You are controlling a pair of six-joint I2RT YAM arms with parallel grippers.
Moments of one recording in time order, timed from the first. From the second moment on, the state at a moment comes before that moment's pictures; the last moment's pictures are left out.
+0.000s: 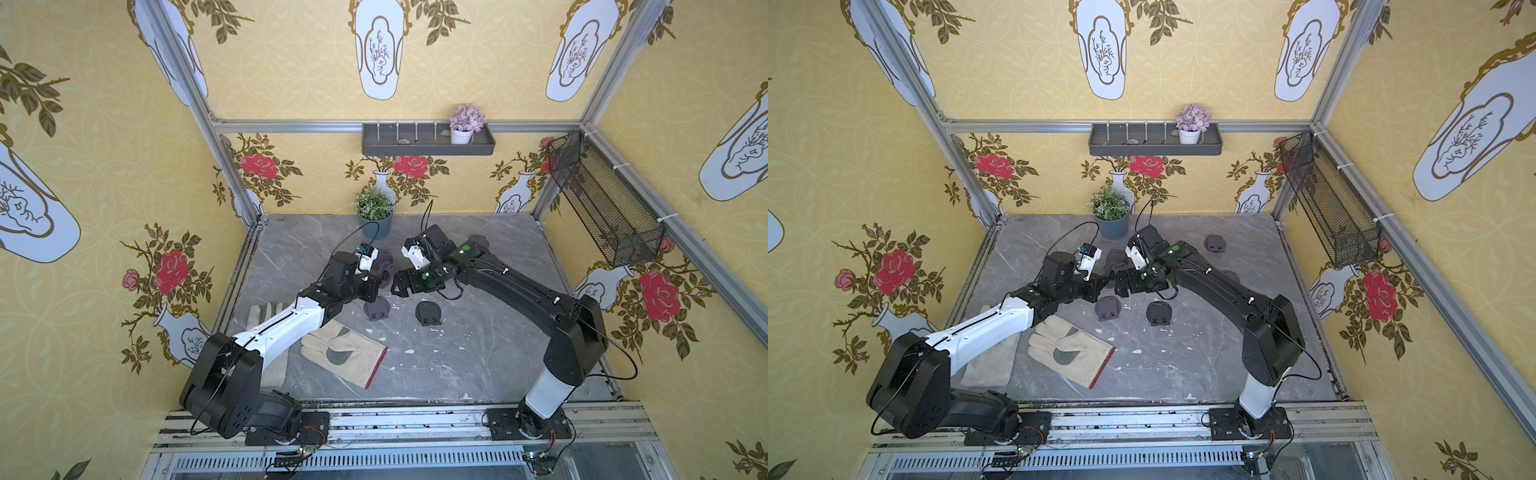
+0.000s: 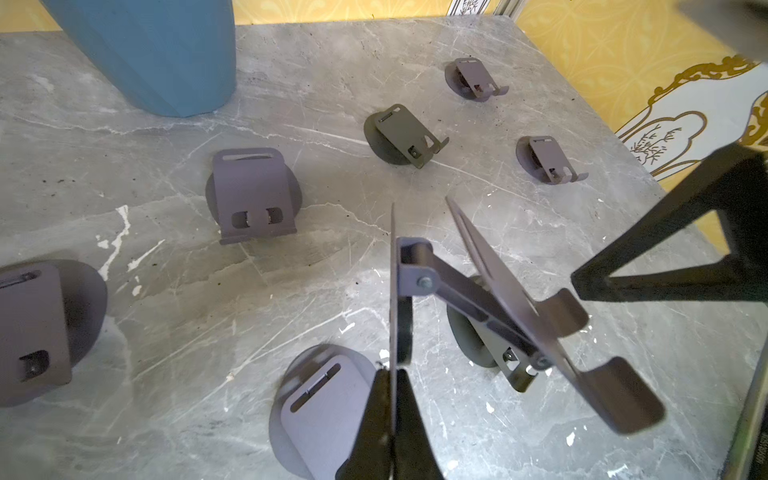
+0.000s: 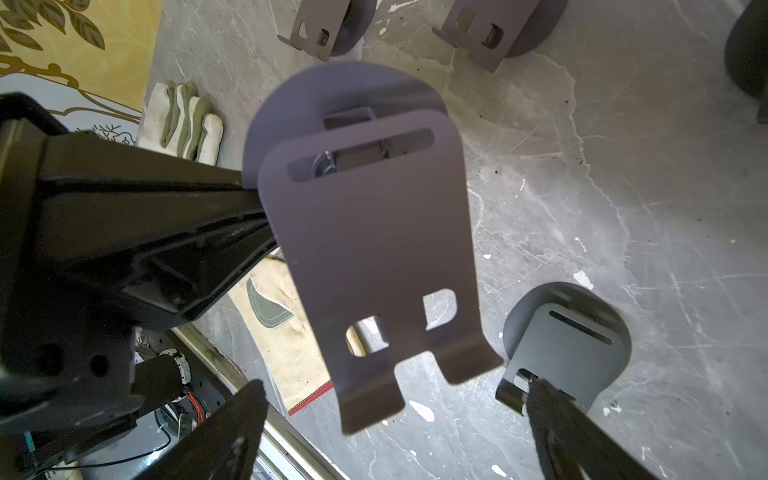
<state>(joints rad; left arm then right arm) -0.51 1.42 0.86 -0.05 0.28 -0.18 0.77 1.71 1.50 -0.84 -0.27 0.36</state>
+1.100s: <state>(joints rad) -0.53 1.44 0.84 -0.06 0.48 -0.23 0.69 1.82 1.56 -0.72 -0.37 0.33</state>
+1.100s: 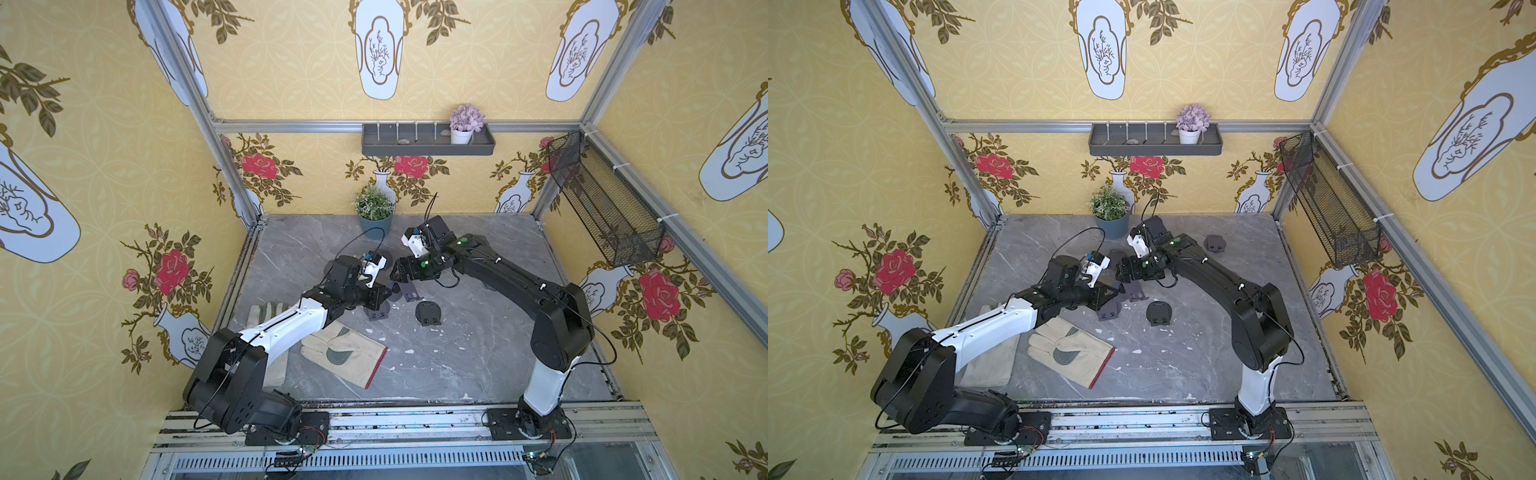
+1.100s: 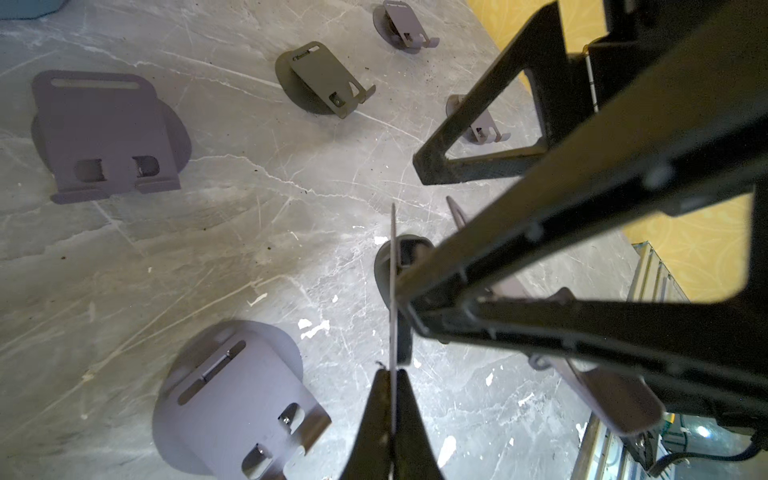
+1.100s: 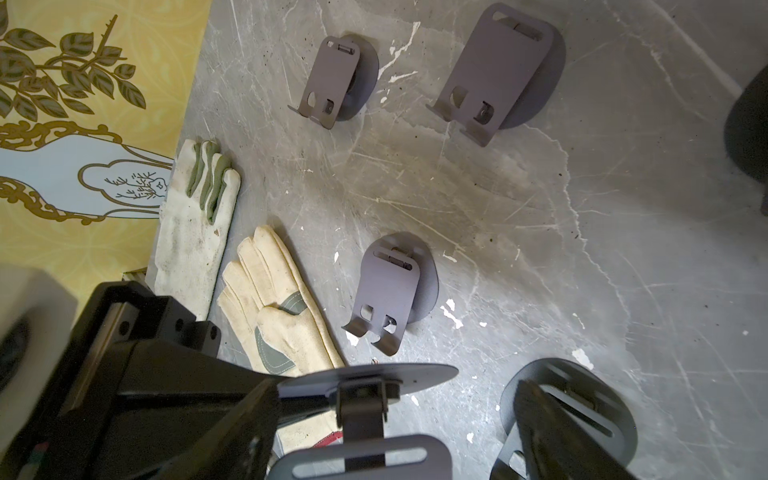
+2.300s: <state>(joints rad) -0.52 1.58 0.84 0.15 0.54 -0.48 0.75 1.76 1.53 -0.72 -0.14 0.38</state>
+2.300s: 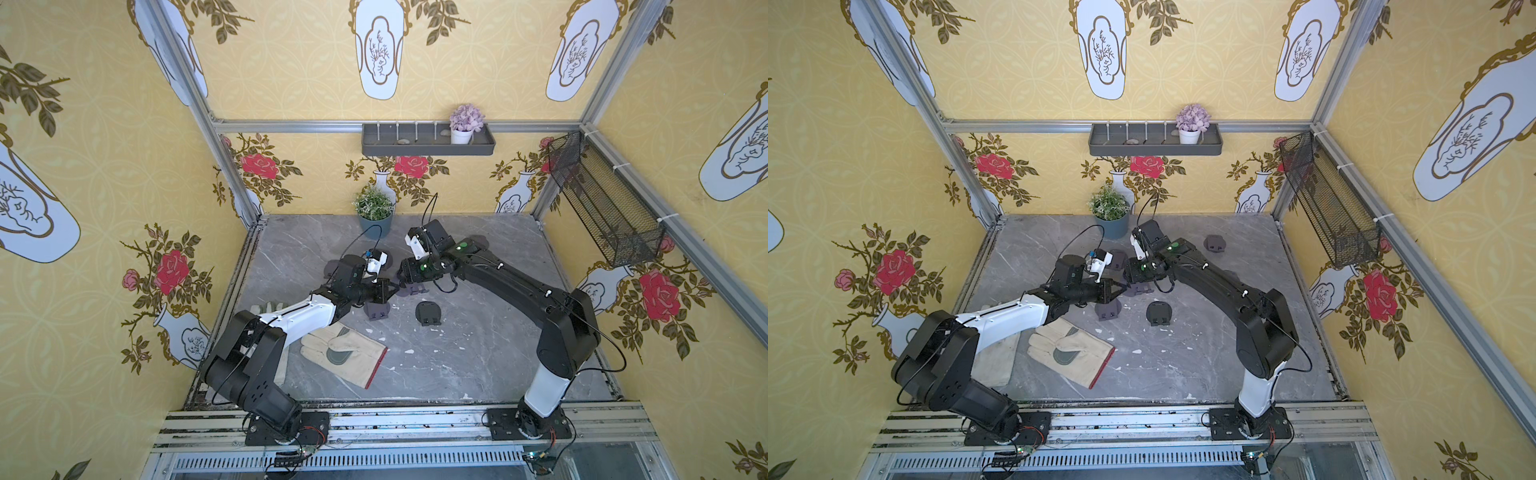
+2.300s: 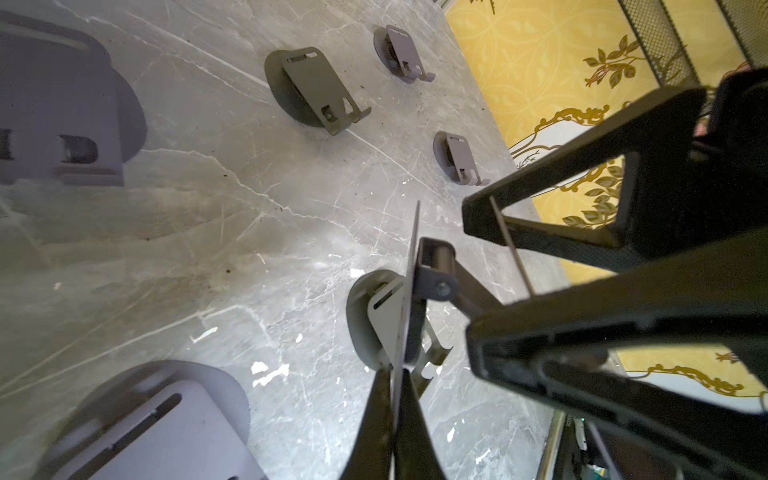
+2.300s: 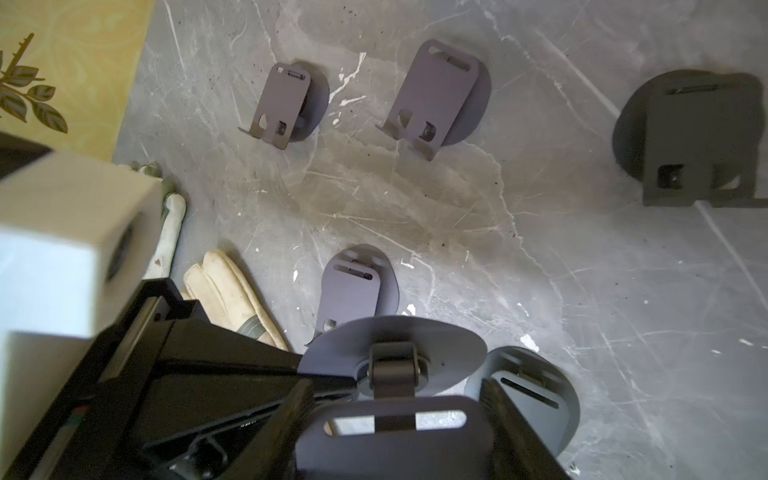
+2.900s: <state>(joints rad) -0.46 1.66 0.88 0.16 0.72 -0.64 0.87 1.70 1.52 -0.71 0.16 0.41</state>
